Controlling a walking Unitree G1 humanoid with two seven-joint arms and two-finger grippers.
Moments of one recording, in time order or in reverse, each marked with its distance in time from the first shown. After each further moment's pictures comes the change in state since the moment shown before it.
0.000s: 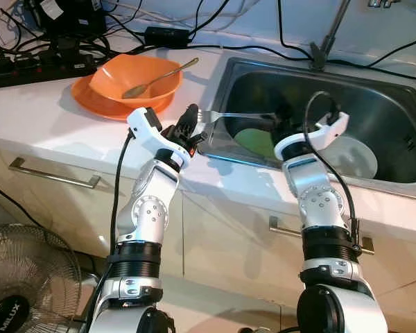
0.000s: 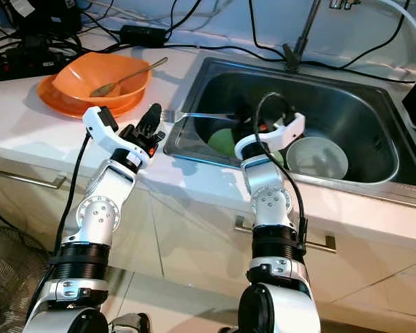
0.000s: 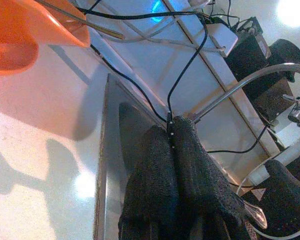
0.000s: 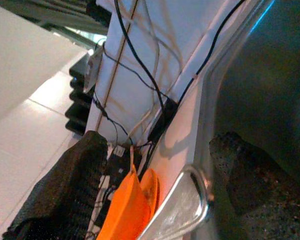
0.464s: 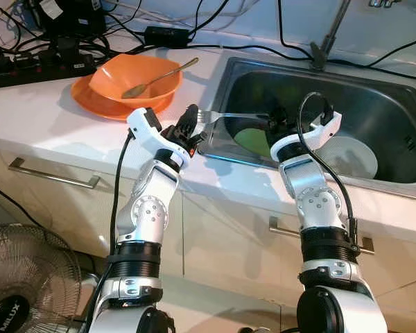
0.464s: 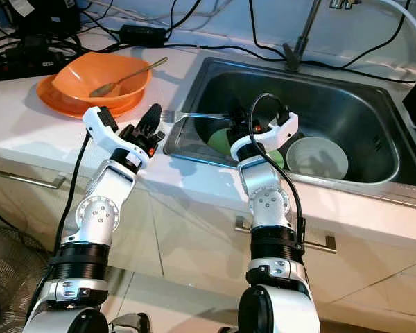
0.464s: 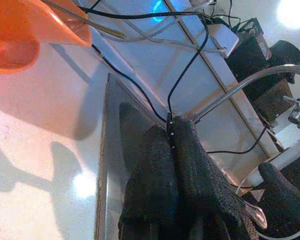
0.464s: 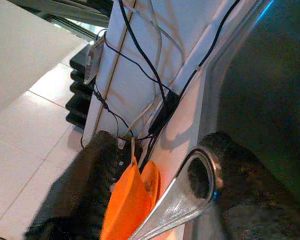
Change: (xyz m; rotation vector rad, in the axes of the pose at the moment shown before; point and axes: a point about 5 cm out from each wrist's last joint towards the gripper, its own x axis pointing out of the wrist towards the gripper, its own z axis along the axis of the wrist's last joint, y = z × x) left arm 0.000 0.001 0.001 -0.012 -0.003 0.001; right arm 0.000 0.002 -0.004 -0.006 0.021 0.009
